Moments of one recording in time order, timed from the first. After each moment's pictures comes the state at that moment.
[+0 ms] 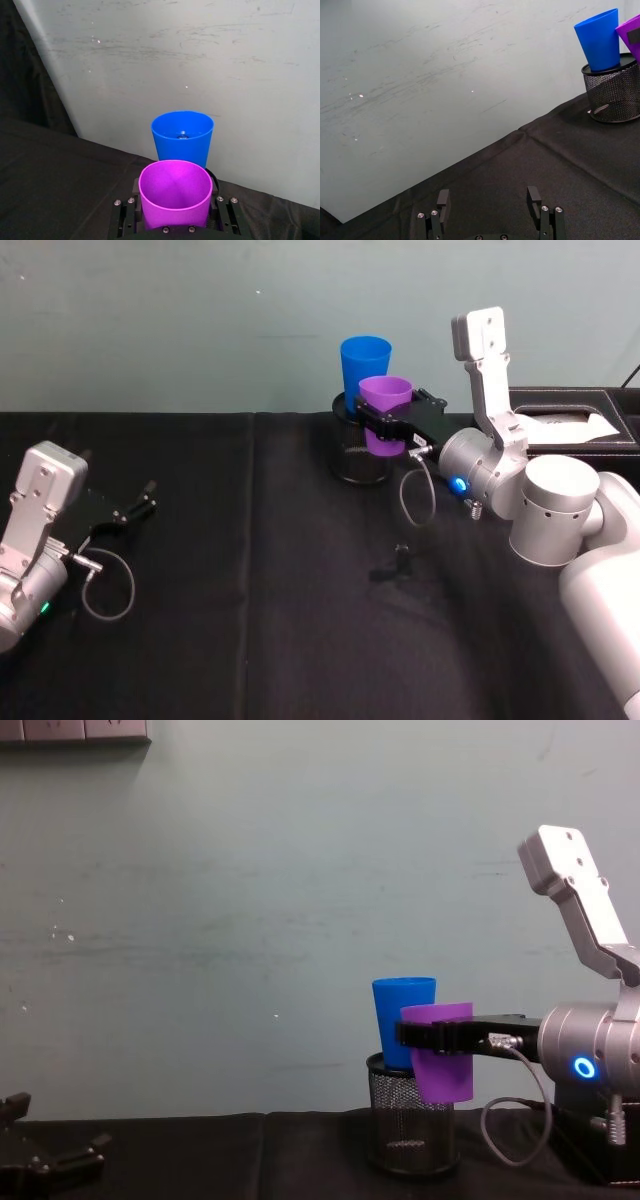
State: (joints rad) left arm -0.20 0.60 0.45 -1.41 -0.25 -0.12 0.03; right arm 0.53 0.14 -0.31 -1.16 0.26 0.21 0.26
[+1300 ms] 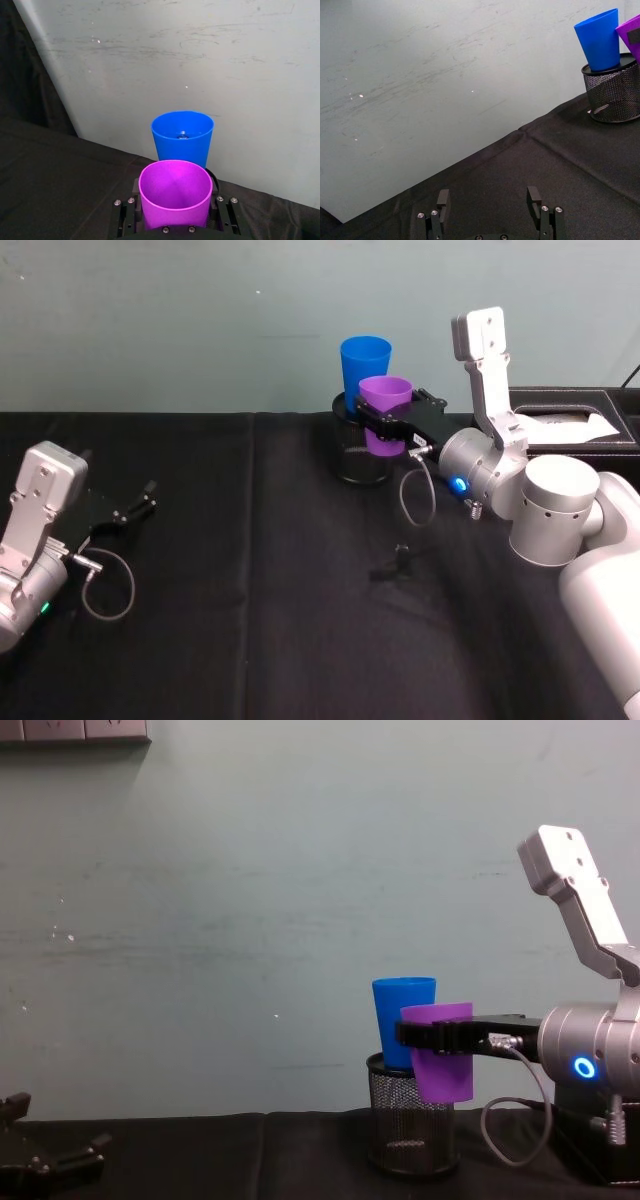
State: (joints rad) left arm -0.20 0.60 0.45 -1.41 -0.25 -0.12 0.03; right arm 0.53 0.14 -0.31 -1.16 0.26 0.21 0.26
